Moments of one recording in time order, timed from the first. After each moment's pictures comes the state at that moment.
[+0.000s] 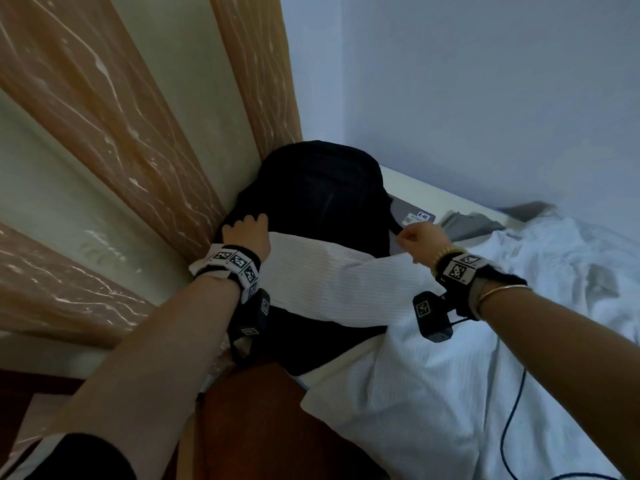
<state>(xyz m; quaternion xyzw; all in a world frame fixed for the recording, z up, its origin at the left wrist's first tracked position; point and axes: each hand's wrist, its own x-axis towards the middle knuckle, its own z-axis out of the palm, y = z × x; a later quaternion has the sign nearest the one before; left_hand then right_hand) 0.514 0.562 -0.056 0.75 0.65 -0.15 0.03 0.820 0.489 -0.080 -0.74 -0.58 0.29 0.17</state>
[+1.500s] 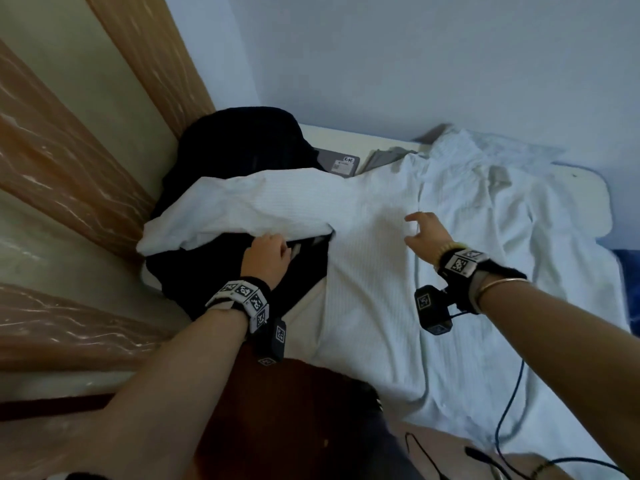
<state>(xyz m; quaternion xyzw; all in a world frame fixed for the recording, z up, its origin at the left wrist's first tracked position) 0.579 0.432 -0.126 0.85 0.51 0.05 0.16 0.869 0.315 -0.136 -0.83 -0.43 0.28 0.20</state>
